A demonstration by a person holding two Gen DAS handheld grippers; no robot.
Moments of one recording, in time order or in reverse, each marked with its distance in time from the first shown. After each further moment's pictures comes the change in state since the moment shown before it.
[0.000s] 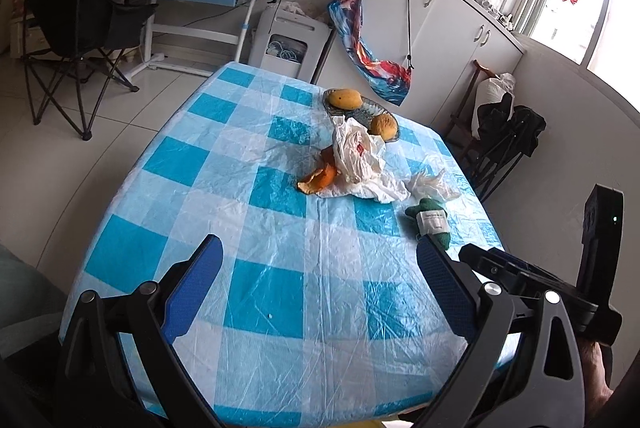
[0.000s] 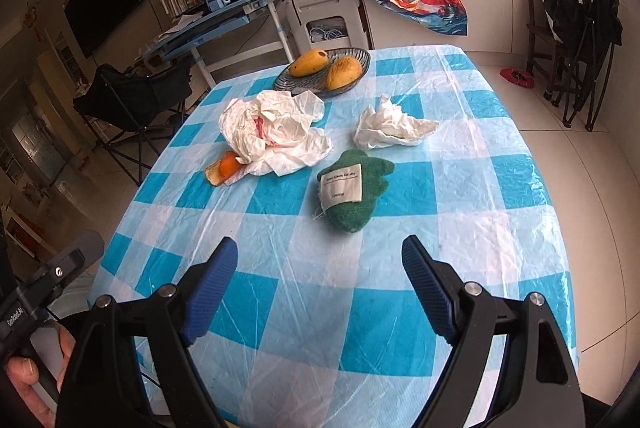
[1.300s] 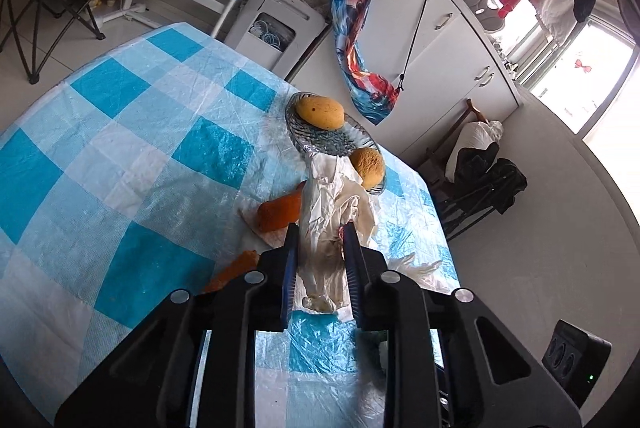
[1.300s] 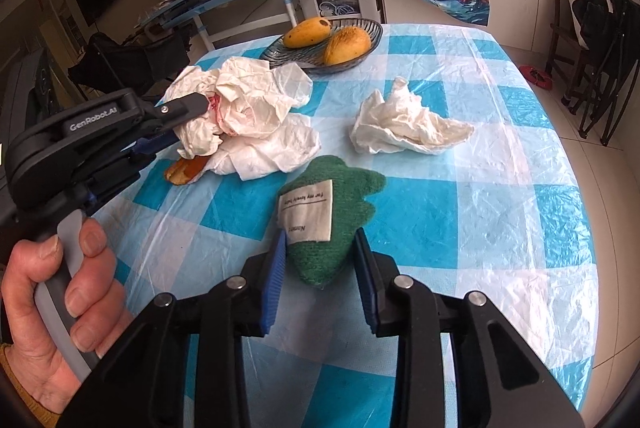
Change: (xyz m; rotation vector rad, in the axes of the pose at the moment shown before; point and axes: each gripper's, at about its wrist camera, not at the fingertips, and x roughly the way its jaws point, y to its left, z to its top) left arm 0.140 -0.008 0.047 -0.225 0.002 -0.185; right arm 0.052 -0.009 0.015 -0.063 0.091 0.023
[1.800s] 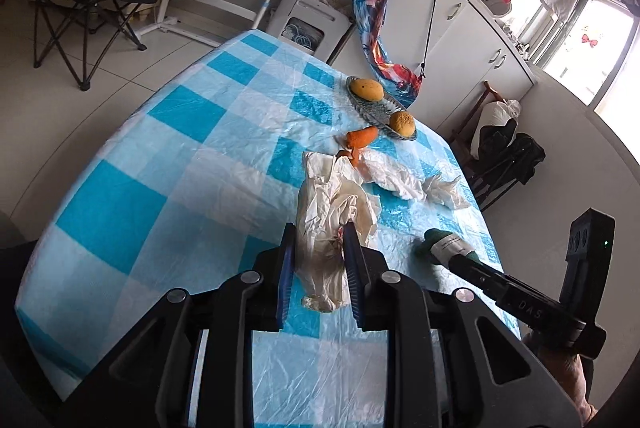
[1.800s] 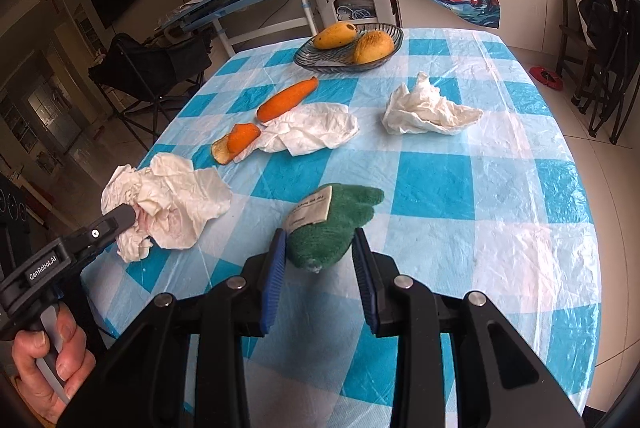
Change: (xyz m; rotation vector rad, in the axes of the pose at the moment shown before) left arm -0.128 0.042 -0.067 0.055 0.013 0.141; right arm -0.028 0.021 -0.024 -0.030 -0.013 0.043
